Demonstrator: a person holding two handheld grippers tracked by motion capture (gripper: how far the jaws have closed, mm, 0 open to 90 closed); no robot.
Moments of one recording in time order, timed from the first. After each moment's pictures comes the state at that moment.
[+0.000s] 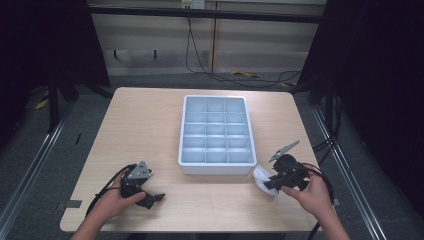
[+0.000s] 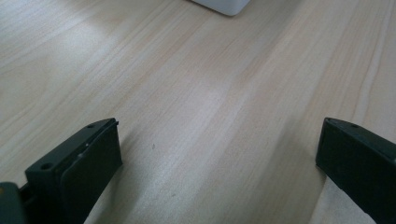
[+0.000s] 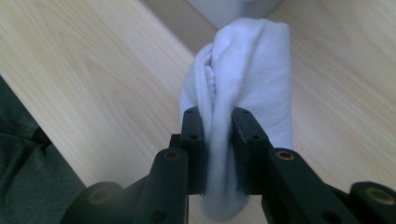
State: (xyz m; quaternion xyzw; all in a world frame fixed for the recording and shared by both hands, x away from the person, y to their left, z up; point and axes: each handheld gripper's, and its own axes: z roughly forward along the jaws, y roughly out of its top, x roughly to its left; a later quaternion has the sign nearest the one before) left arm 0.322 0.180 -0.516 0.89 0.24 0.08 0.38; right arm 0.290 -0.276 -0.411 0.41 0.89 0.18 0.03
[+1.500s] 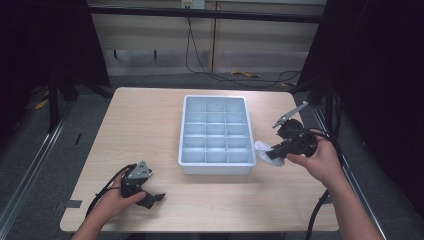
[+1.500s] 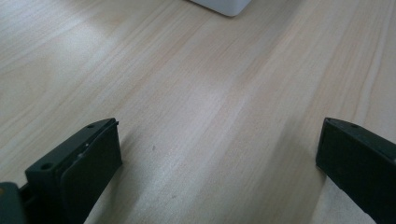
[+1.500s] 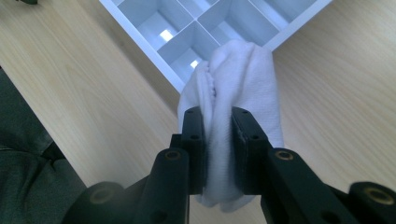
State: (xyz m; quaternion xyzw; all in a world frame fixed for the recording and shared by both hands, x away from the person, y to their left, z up) left arm 0.322 0.179 -0.516 0.89 0.24 0.08 0.38; right arm 0.331 -0.266 -0.322 0.38 0.90 0.19 0.06
